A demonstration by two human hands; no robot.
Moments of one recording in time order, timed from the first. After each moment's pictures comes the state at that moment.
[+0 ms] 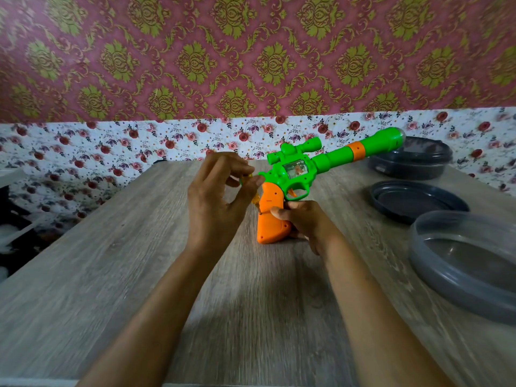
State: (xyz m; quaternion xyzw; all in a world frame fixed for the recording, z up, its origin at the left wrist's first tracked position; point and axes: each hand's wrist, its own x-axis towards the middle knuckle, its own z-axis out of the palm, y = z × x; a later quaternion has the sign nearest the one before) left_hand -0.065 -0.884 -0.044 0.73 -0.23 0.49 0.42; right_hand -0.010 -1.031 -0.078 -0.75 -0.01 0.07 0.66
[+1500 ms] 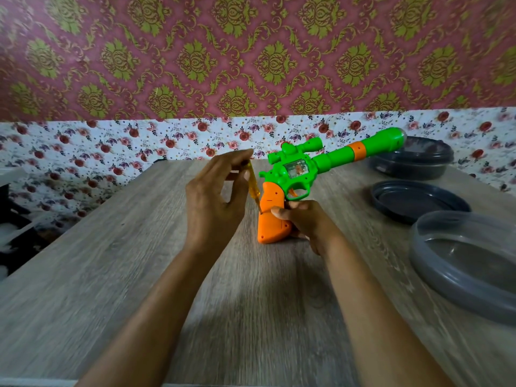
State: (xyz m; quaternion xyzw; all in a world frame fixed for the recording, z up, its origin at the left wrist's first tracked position) left_hand -0.066 -0.883 -0.041 0.74 -0.20 0.50 0.40; right_hand -0.018 -1.032 -0.072 -0.74 0.00 0.07 0.67
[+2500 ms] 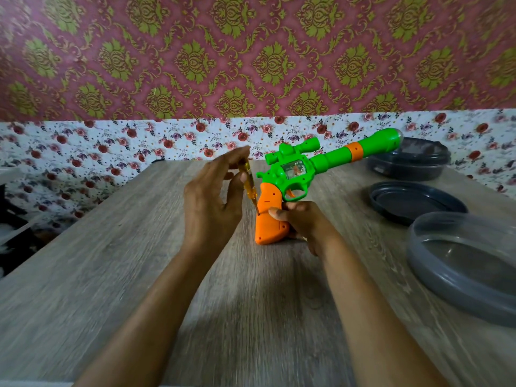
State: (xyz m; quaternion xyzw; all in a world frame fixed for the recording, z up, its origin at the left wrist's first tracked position) left_hand -0.065 -0.882 -0.043 0.75 -0.21 0.50 0.38; right_hand -0.017 -1.030 -0.073 -0.75 0.01 0.06 0.66
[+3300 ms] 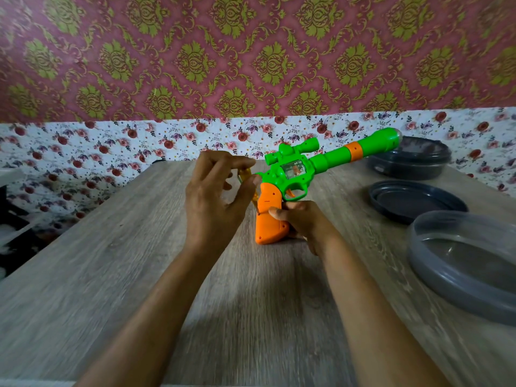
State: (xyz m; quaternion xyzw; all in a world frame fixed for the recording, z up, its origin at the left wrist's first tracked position) left_hand -0.065 -0.883 -0.043 0.75 -0.21 0.50 0.38; right_hand -0.011 -1.030 -0.077 -0.74 -0.01 0.07 0.67
